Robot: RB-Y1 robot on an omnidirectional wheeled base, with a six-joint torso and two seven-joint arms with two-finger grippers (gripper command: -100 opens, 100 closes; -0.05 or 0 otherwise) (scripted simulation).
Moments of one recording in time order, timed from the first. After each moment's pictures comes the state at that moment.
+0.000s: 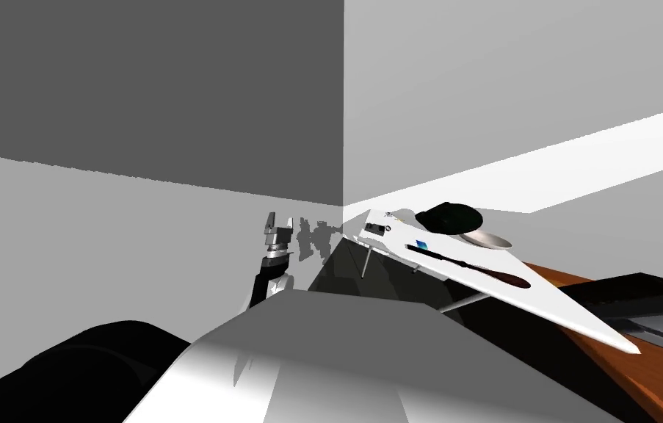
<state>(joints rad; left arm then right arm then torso) 0.51 0.04 -0.03 -2.29 0.07 -0.48 0.16 0.87 -1.39 0.31 -1.09 0.38 -0.31 0.43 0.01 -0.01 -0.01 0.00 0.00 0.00</state>
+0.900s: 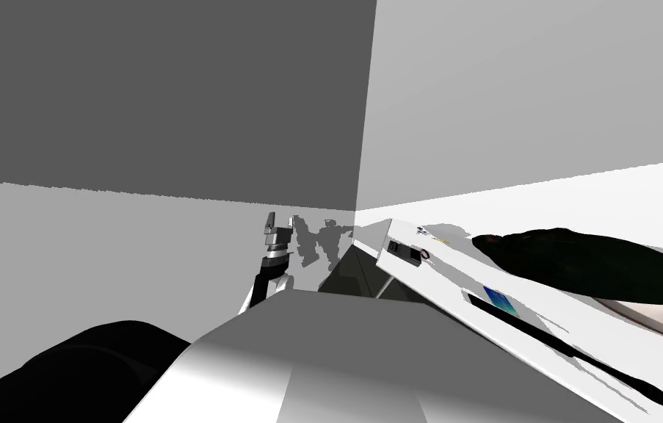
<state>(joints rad) 0.51 0.04 -0.03 -2.29 0.07 -0.48 0.16 0.84 -1.56 0.30 -1.02 0.39 -0.36 0.43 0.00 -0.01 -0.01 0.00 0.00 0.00</state>
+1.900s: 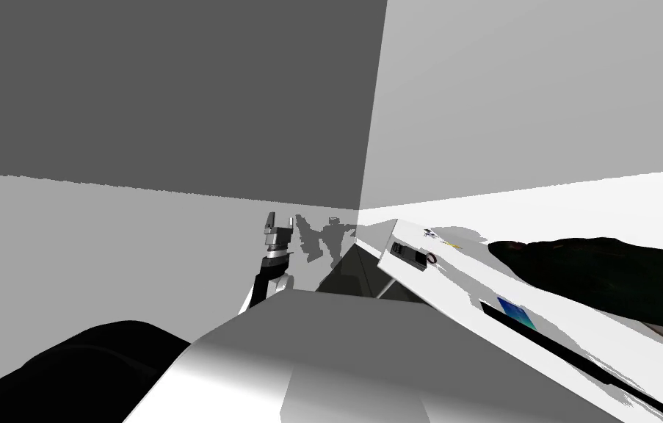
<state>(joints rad) 0.51 0.04 -0.03 -2.29 0.07 -0.48 0.16 0.82 -1.49 0.31 -0.99 0.40 -0.34 0.44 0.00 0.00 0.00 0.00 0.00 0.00</state>
